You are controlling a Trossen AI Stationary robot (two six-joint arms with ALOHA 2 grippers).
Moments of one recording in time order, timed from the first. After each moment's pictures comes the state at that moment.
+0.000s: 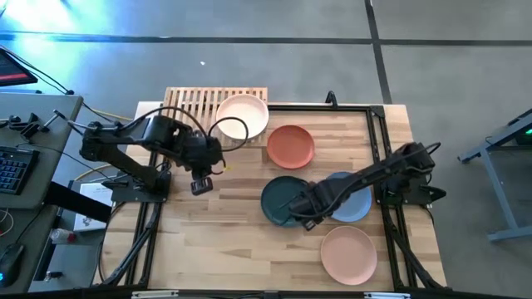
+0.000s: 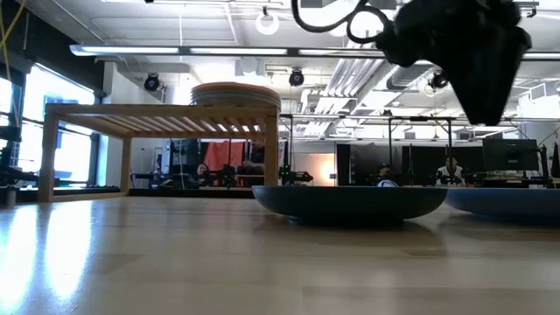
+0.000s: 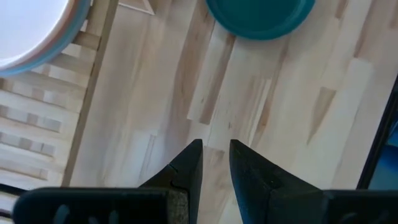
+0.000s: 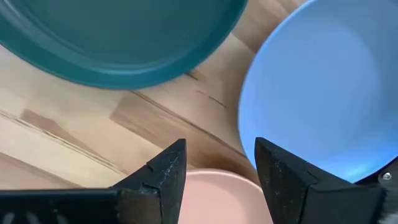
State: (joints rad) left arm -0.14 1.44 1.73 -1.57 -0.12 -0.42; right arm 0.36 1.79 1.42 -1.28 -0.03 1.26
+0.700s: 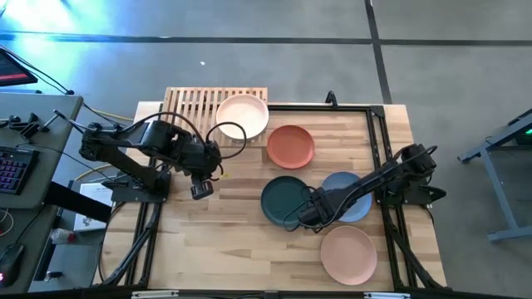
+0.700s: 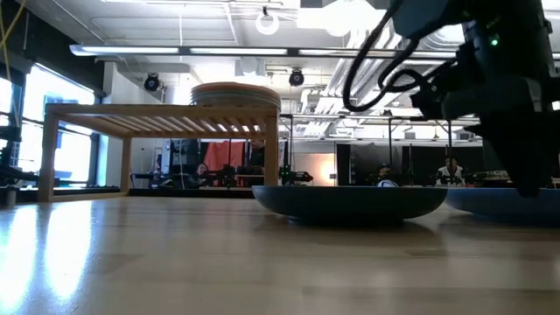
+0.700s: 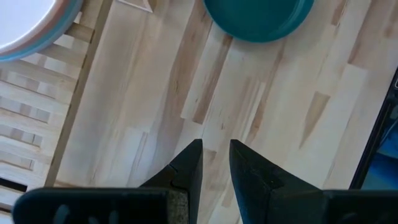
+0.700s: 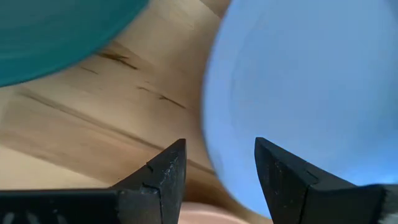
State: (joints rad) left arm -0.20 1.44 1.73 -1.57 -0.15 -0.51; right arm 0.41 1.79 1.15 -1.10 -0.02 1.34
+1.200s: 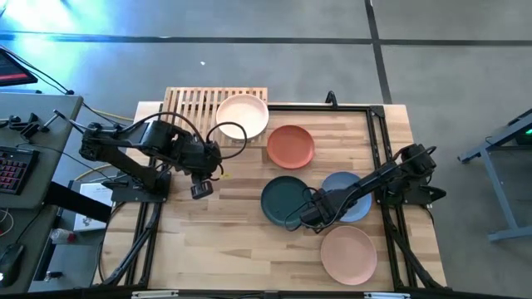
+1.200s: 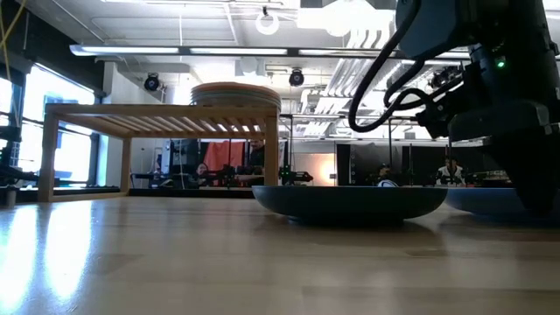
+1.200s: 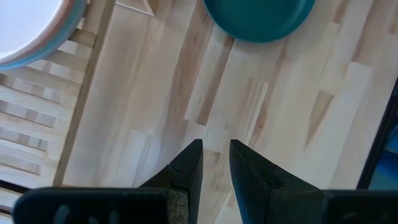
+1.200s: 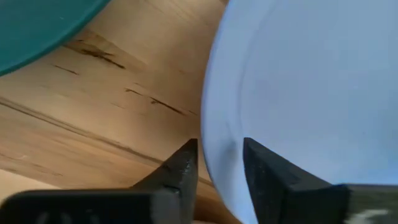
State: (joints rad) left arm -0.20 1.44 1.73 -1.57 -0.16 -0.49; right arm 0.41 1.79 1.07 -1.00 -0.04 1.35
